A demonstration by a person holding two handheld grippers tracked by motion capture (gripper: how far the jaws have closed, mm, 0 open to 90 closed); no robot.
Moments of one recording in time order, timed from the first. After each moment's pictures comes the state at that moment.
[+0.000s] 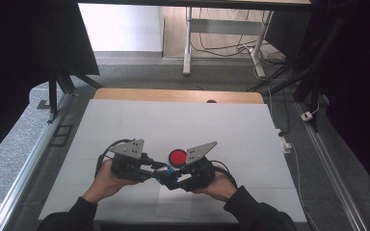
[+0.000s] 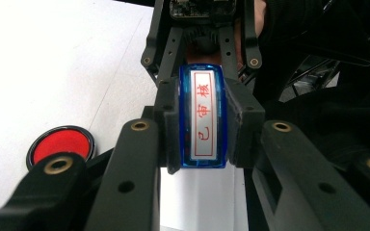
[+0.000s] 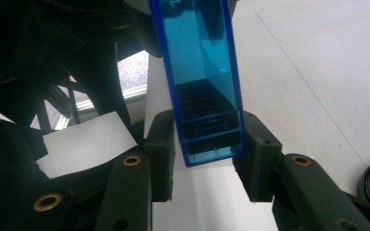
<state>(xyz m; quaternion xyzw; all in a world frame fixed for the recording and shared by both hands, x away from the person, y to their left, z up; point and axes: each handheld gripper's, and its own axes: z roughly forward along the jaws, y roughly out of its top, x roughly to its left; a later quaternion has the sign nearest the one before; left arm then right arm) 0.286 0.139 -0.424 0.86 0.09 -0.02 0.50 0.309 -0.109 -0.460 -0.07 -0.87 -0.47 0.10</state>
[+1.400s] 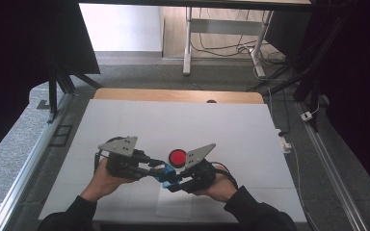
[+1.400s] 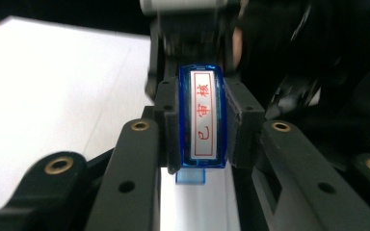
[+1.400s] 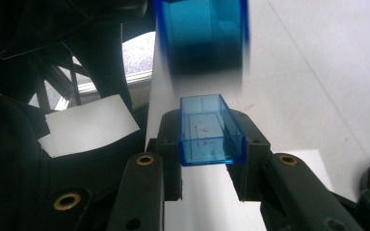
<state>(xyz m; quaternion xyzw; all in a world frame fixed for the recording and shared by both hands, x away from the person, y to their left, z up) 0.287 0.157 -0.417 0.82 0.07 -0.03 0.56 0.306 -0.110 -0.462 -0.05 -0.89 -0.45 0.10</state>
